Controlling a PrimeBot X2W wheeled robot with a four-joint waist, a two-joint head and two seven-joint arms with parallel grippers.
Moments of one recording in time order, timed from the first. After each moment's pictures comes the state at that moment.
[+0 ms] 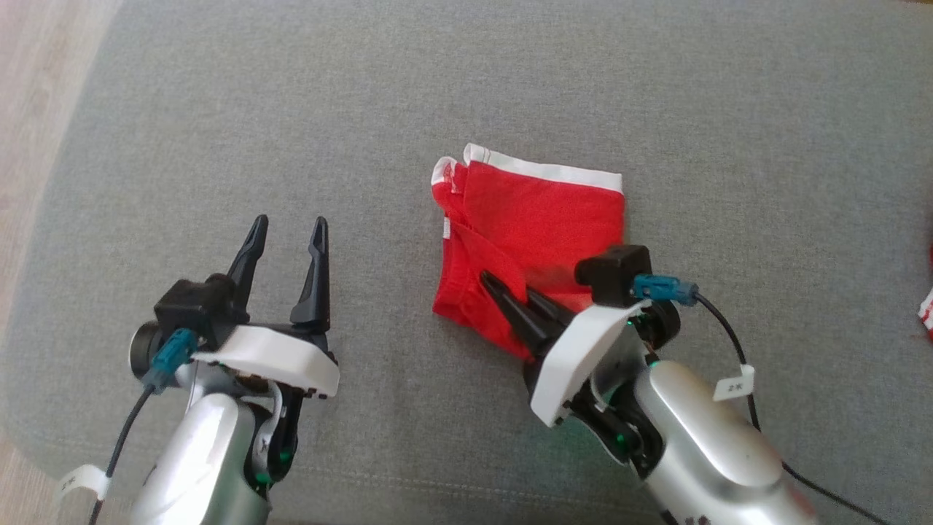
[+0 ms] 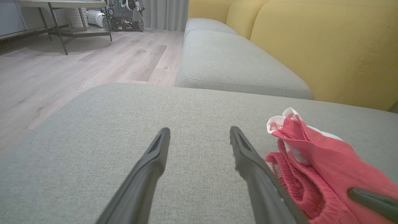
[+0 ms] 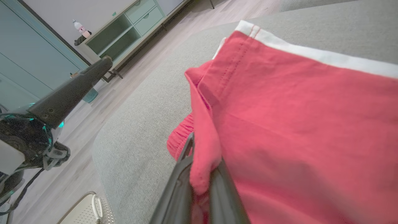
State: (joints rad) left arm -0.23 0.17 -0.35 0.19 -0.35 0.11 -0.21; right arm -0.38 -0.06 0.61 0.33 0.55 0.13 0.19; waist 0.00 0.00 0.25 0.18
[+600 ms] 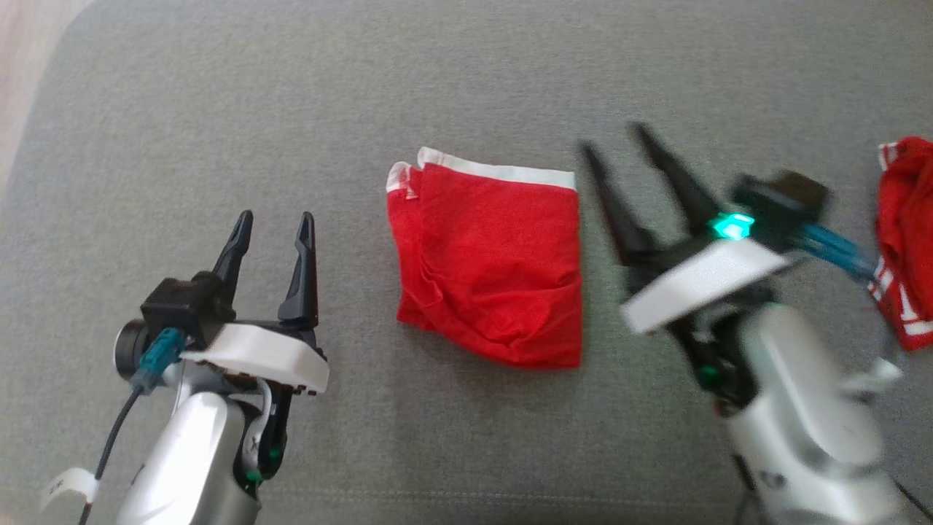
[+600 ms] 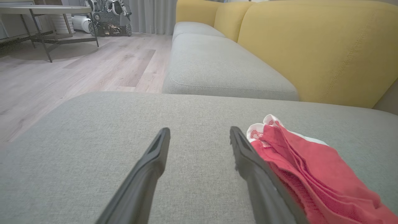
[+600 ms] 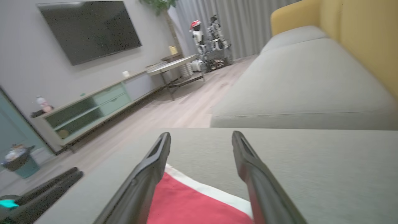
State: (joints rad) left arm -0.23 0.19 -0.34 0.17 -0.35 0.13 -0.22; right arm -0.40 -0.10 0.36 0.15 0.44 0.13 0.03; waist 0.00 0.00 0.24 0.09
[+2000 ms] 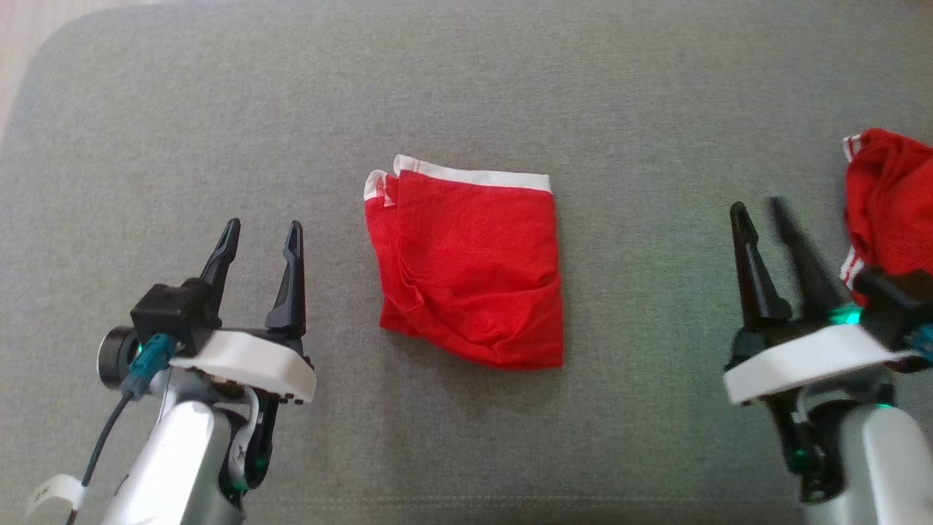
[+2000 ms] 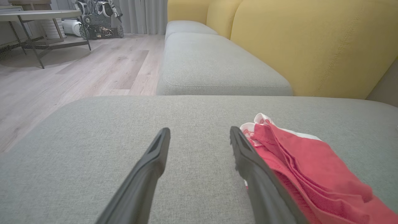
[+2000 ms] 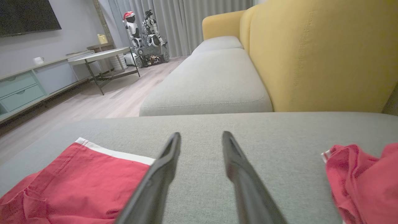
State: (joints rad) left arm -0.21 0.24 -0.35 0.13 -0.35 0.16 -0.19; right arm -0.07 -0.07 0.03 -0.15 0.20 0.13 0.12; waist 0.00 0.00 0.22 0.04
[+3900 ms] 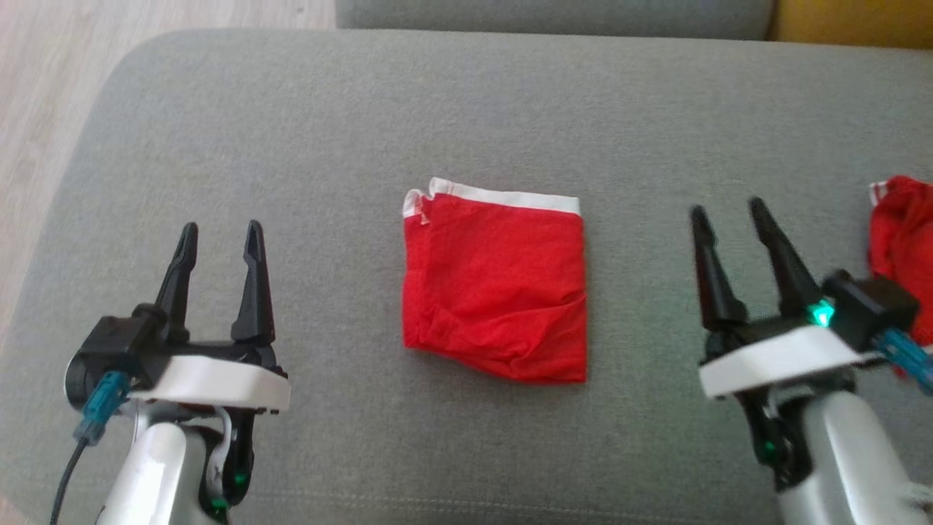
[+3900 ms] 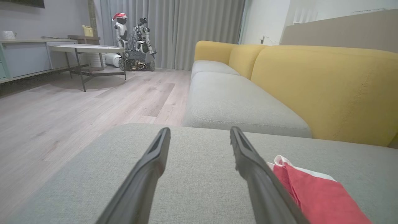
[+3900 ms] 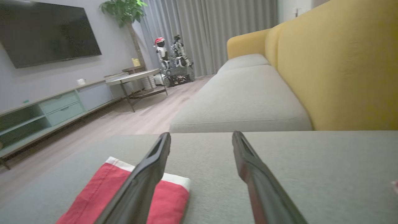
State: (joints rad) left arm -0.12 0.18 -0.21 0.06 -0.31 0.10 -0.25; right arm -0.16 -0.09 0.12 0.08 0.27 0.13 -0.08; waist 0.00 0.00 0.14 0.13
